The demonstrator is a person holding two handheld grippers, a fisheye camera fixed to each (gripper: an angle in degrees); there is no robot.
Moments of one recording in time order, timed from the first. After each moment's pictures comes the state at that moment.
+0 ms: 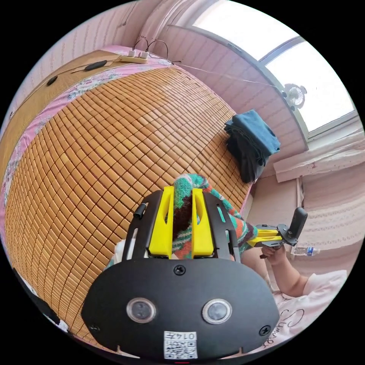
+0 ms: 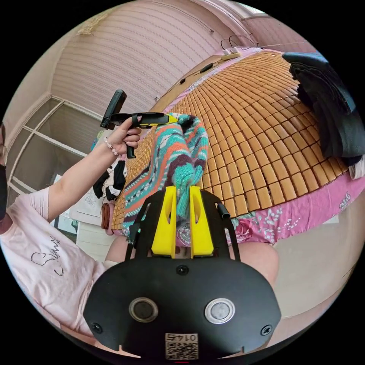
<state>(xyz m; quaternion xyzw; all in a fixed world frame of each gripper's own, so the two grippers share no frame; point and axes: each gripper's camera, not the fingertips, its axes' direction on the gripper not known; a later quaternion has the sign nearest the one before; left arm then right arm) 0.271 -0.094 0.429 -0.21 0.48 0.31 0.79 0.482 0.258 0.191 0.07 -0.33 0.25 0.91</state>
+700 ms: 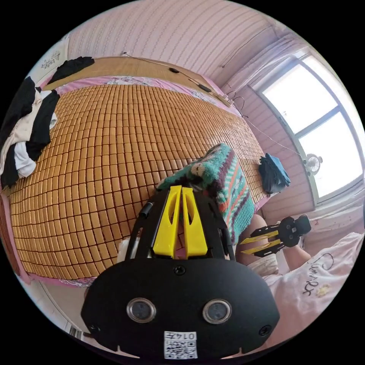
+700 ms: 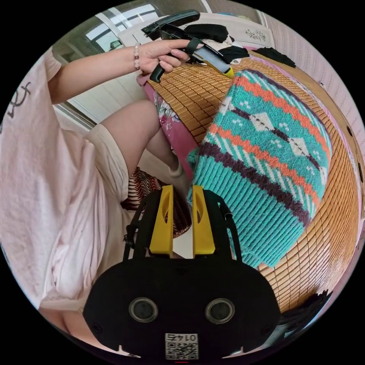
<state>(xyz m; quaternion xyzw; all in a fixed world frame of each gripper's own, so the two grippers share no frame) -0.077 0.030 0.441 -0.14 0.40 0.04 0.91 0.178 0.190 0.116 -0.09 -0.32 -0.35 0.88</state>
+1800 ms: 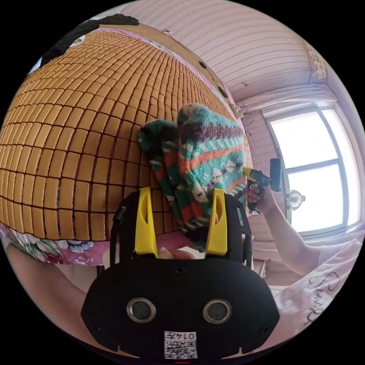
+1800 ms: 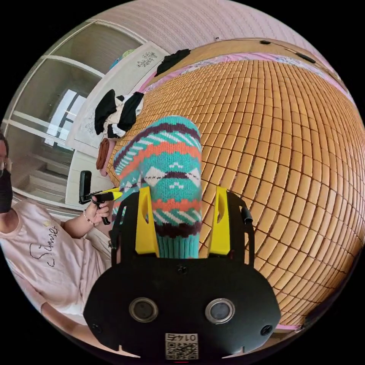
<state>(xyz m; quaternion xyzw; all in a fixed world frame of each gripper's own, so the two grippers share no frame) -0.058 0.107 0.545 -0.22 0.47 -0.13 0.85 0.445 0.021 0.271 -0.13 -0.45 -0.02 0.88</state>
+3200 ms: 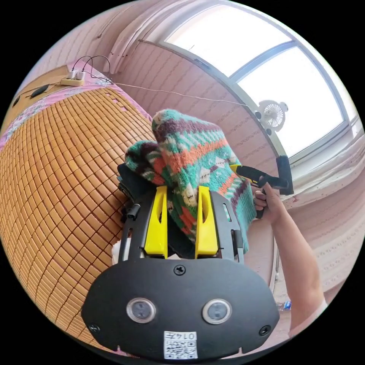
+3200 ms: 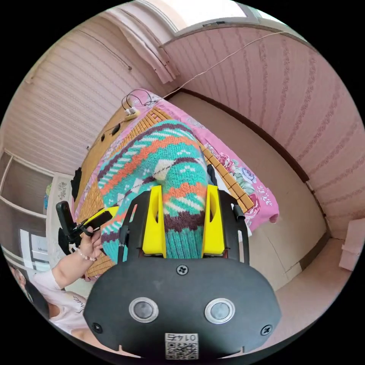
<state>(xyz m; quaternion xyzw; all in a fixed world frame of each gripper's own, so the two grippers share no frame) 0.545 -0.027 0.302 -0.16 0.58 0.26 0.76 1.012 0.190 0.144 0.01 -0.17 0.38 0.91</state>
